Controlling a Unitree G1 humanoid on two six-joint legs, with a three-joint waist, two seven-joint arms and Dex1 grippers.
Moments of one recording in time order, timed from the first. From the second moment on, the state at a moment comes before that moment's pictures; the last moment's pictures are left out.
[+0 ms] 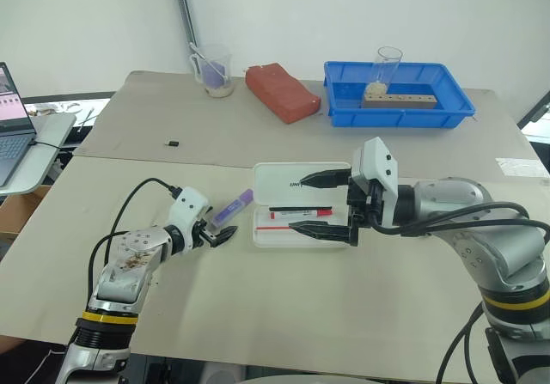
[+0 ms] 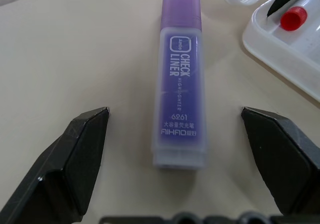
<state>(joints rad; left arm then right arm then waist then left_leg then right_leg) -0.22 0.51 -0.01 -0.09 -0.15 0.58 -0.68 -0.49 -0.71 0.11 -0.54 0.64 0.77 0.85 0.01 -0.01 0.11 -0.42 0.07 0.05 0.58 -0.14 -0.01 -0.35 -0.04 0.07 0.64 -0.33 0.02</state>
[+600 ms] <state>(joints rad) -0.22 0.80 0.16 -0.26 -0.27 0.66 -0.81 -0.34 -0.80 0.05 -0.54 0.61 0.77 0.85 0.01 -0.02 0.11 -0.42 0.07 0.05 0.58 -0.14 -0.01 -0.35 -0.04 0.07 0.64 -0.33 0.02</state>
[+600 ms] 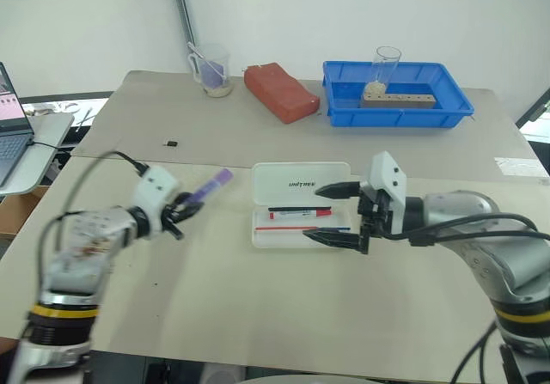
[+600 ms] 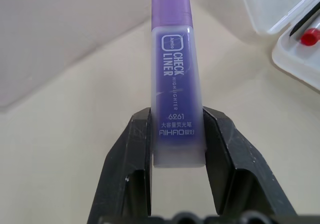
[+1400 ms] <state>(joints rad) -0.54 0.68 -0.41 -0.10 -0.14 0.36 -1.13 -0.17 -0.85 -0.06 -0.60 0.60 0.76 0.82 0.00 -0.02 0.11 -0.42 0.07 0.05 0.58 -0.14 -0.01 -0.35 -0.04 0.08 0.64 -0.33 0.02</state>
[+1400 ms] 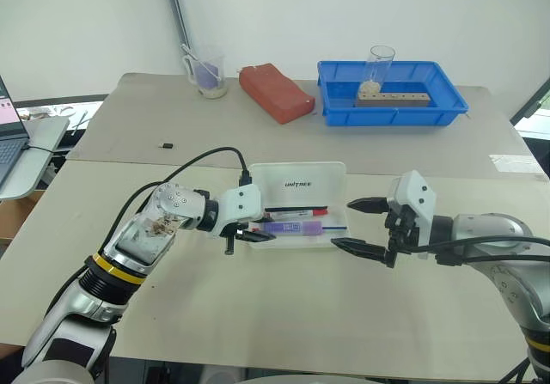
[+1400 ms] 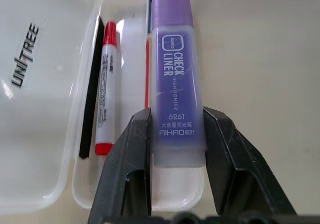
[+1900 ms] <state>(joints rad) -0.52 0.64 -0.41 -0.05 -0.10 0.32 -1.12 -0.16 -0.85 -0.05 -0.60 0.59 0.74 0.81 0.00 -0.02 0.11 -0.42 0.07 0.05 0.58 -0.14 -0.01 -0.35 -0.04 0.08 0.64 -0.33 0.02</state>
